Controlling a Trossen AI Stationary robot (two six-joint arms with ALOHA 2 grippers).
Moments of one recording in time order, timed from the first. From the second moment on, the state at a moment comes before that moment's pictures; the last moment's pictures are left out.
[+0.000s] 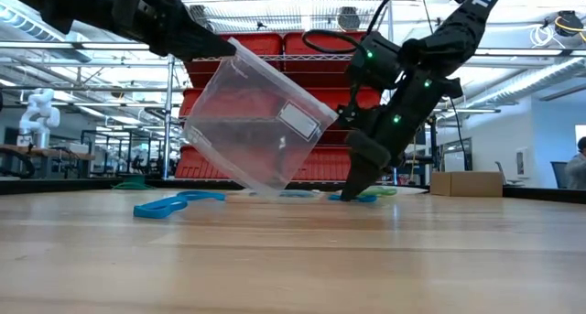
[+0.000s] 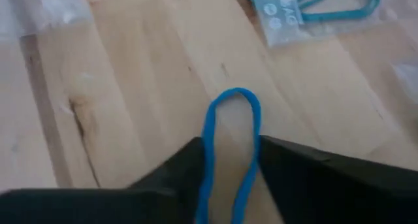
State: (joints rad) left arm -0.12 1.06 0.46 0.35 -0.19 0.17; right arm -0.14 1.81 0.81 -0.01 0.19 0.28
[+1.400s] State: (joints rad) left arm -0.12 1.06 0.46 0.35 -0.19 0.17; right arm 0.25 1.68 1.45 -0.55 0.44 0.15
